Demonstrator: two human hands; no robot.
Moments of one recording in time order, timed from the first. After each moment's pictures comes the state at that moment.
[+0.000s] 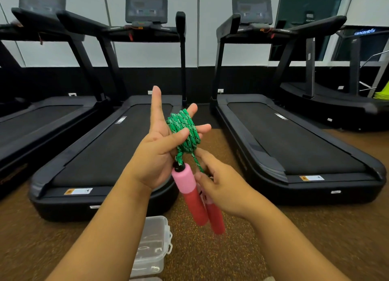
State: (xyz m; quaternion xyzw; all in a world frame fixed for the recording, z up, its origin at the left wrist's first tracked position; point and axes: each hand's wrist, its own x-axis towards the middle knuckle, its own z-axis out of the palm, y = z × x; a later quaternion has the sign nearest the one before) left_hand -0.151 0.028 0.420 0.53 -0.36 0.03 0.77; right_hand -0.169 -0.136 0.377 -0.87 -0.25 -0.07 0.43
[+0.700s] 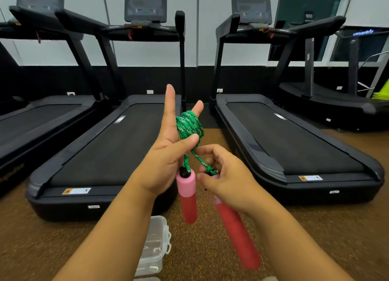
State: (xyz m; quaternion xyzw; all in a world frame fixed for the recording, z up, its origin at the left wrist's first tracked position) left_hand -0.159 0.015 0.415 0.60 -0.38 0.05 0.71; right_hand -0.169 -0.141 0.382 -0.82 -0.21 -0.09 0.52
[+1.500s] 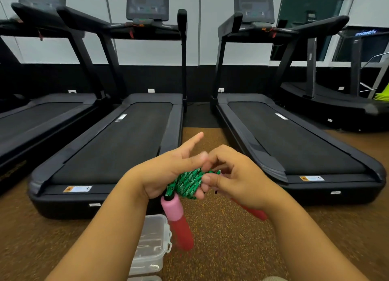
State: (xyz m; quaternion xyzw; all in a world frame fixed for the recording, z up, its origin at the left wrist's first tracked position) left_hand -0.143 0.037 0.401 0.66 -0.25 -0.27 0.66; right_hand -0.171 -0.162 0.392 -0.85 -0.29 -0.07 0.44
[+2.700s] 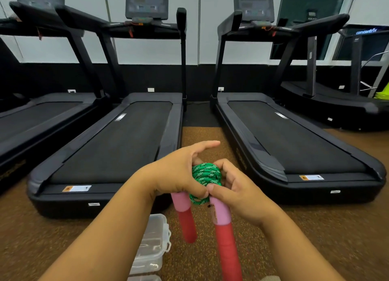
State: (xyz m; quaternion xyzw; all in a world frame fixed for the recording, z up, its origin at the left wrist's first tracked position) left_hand -0.137 0.019 0.402 0.80 -0.31 -0.16 0.50; right_hand -0.166 -0.165 0.350 -0.73 -0.24 0.05 0.64
